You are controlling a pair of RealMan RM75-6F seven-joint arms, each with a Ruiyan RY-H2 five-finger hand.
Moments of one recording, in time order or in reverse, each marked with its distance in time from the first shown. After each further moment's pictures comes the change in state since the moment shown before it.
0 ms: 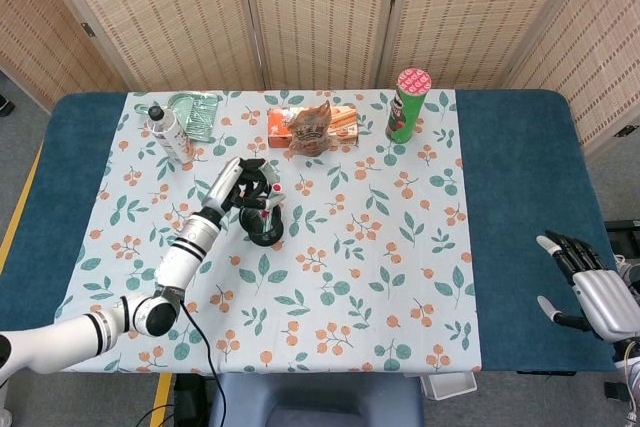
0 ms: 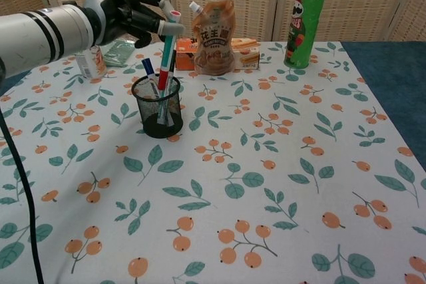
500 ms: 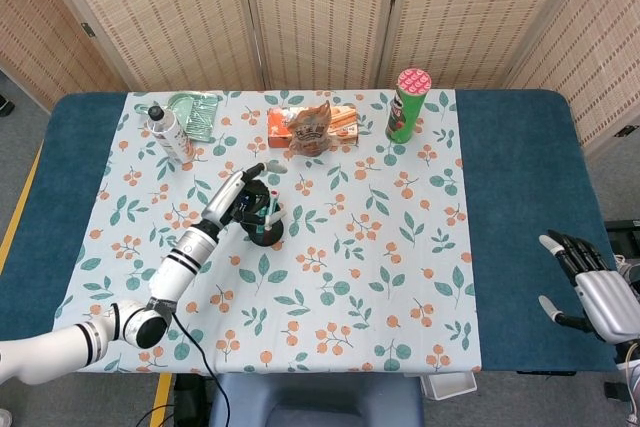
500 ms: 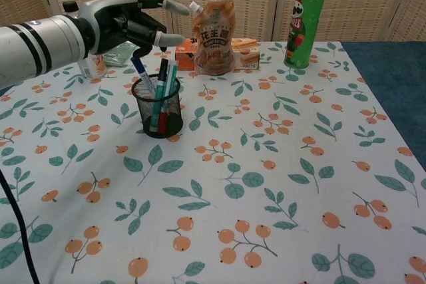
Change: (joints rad) left arm 0.063 0.021 0.024 -0.038 0.174 0.012 -0.084; right arm -0.012 0.000 0.002 -0.006 -0.004 0.027 -0.007
